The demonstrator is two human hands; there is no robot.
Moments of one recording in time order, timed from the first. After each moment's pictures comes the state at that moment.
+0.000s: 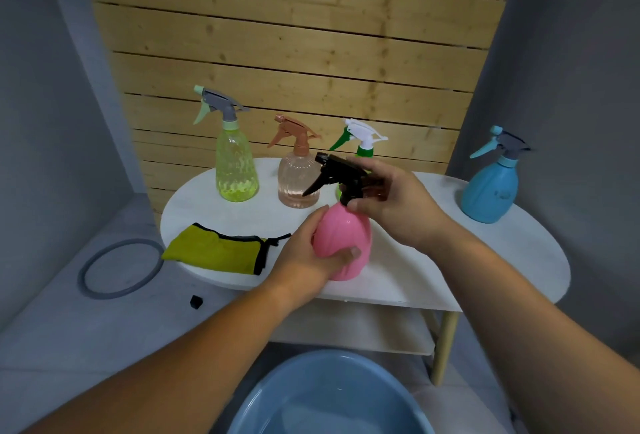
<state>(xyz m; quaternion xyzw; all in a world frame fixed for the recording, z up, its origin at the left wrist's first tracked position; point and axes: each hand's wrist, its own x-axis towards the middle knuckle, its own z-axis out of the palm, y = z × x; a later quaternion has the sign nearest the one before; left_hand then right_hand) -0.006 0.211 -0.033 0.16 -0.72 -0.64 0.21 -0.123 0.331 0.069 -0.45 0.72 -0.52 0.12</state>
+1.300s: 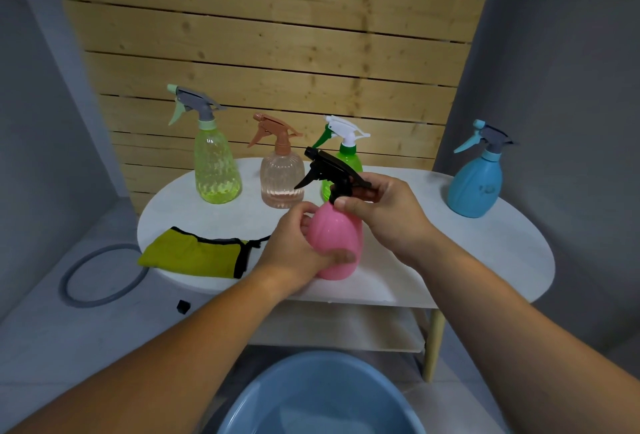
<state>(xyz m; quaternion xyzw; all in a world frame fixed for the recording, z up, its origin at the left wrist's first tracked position) -0.025 0.208 -0.026 0.16 -0.76 -0.60 0.20 -0.135 0.338 0.043 -0.36 0.68 -0.62 0.15</state>
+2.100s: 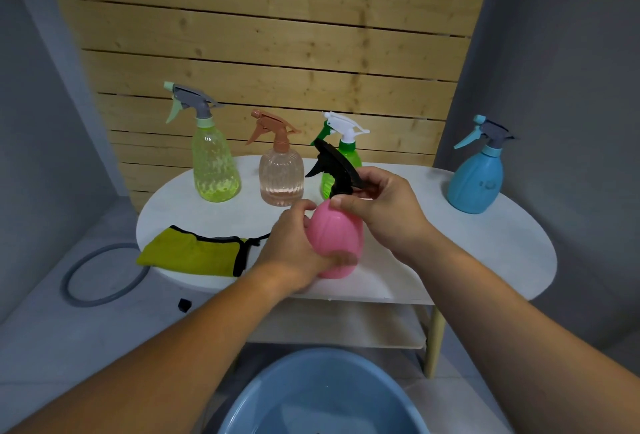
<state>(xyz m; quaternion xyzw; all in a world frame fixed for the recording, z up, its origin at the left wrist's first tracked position) -0.024 0.207 -0.023 0.16 -0.80 -0.56 0.17 -0.133 0.335 0.041 -0.35 0.69 -0.62 0.12</state>
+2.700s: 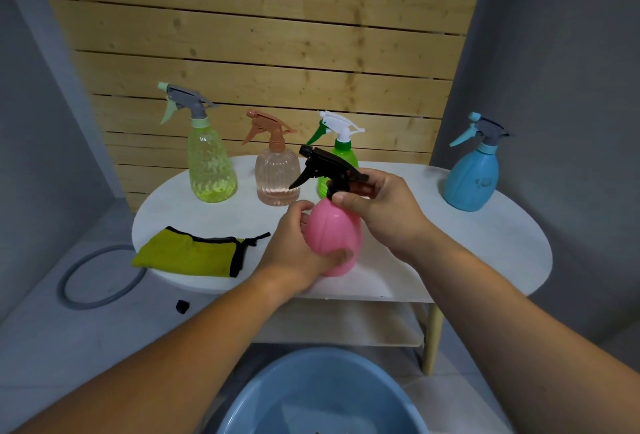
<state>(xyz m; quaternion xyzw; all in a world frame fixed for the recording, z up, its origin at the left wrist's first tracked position) -0.027 0.214 -0.033 0.18 -0.78 -0.56 0.20 -0.134 0.338 0.041 -0.34 0.68 -0.63 0.14</state>
